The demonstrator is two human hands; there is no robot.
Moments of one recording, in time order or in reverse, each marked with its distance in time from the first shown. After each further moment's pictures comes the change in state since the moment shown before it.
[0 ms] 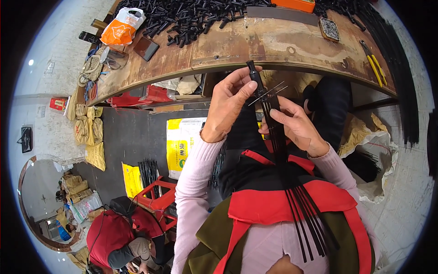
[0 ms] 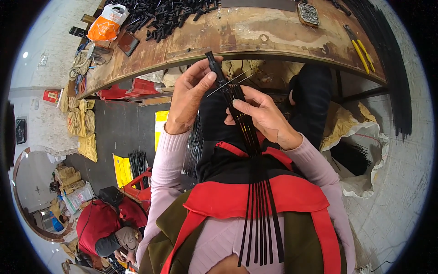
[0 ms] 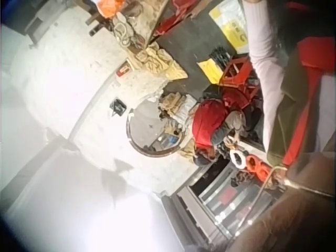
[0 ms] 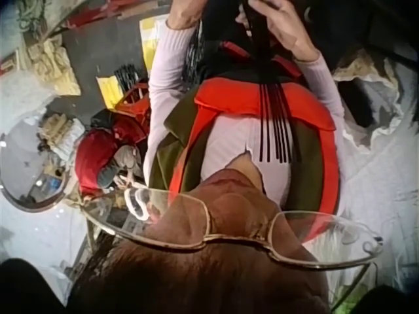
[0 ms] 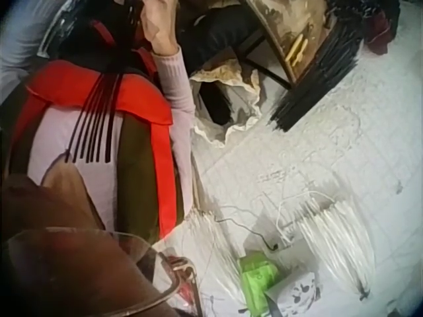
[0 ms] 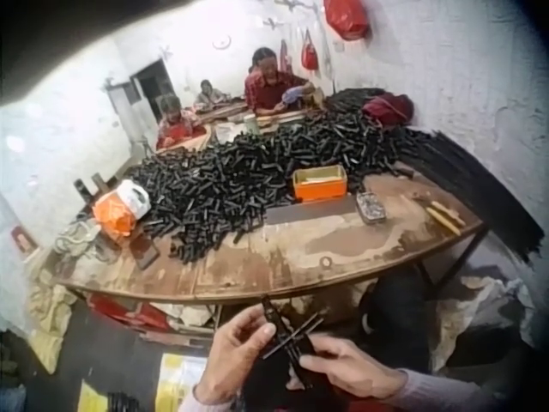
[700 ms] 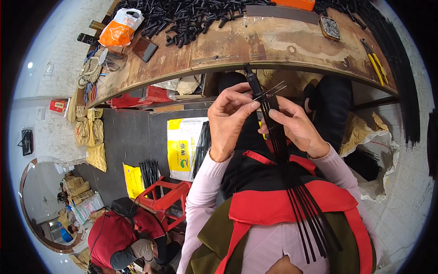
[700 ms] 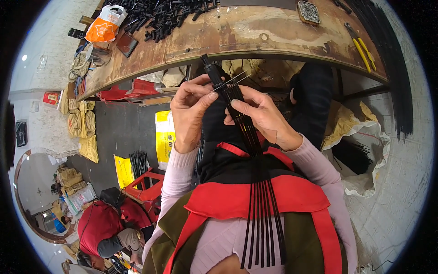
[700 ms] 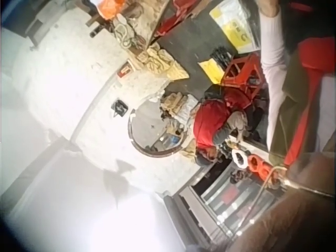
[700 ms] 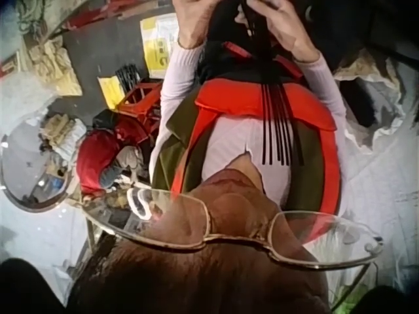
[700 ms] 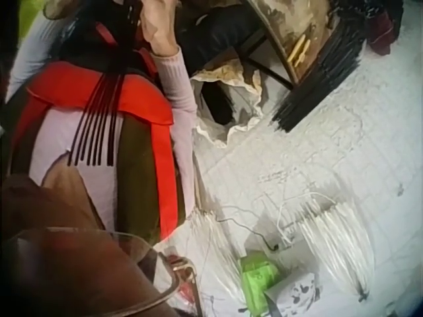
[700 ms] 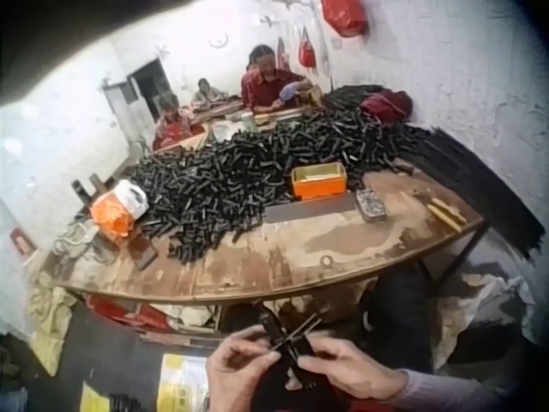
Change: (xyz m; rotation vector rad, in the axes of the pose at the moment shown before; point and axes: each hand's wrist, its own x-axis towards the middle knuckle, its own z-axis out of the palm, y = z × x) left_hand -0.033 -0.019 0.010 -0.052 0.231 0.157; right_hand 0.000 -0.004 0.006 -0.022 0.013 0.022
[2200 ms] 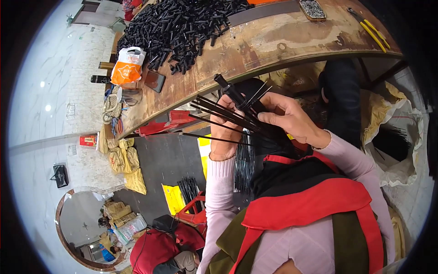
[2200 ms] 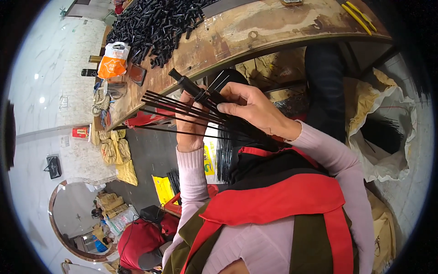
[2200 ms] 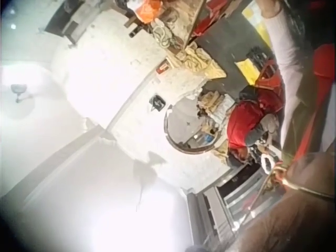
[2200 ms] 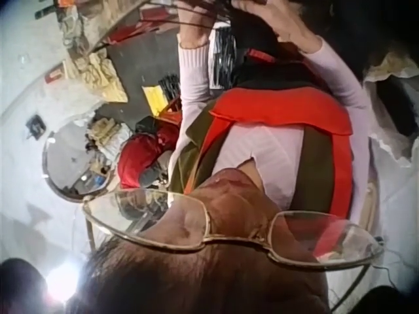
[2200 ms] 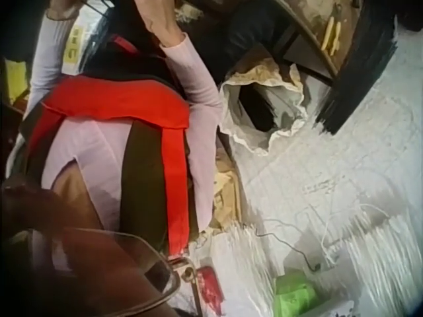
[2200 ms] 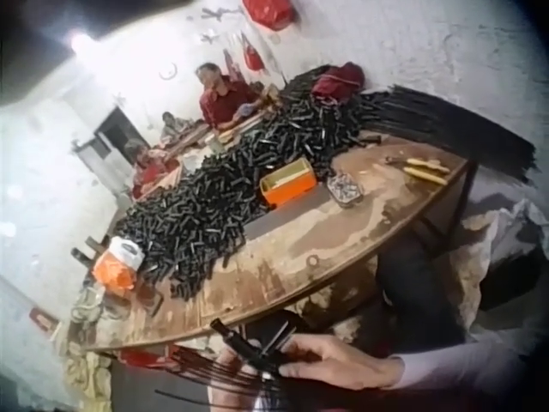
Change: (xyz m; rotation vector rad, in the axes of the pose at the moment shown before) left_hand 0.022 0.003 -0.022 -0.269 -0.284 -0.165; right_hand 0.019 -0.001 0.009 -0.186 -0.001 -0.248
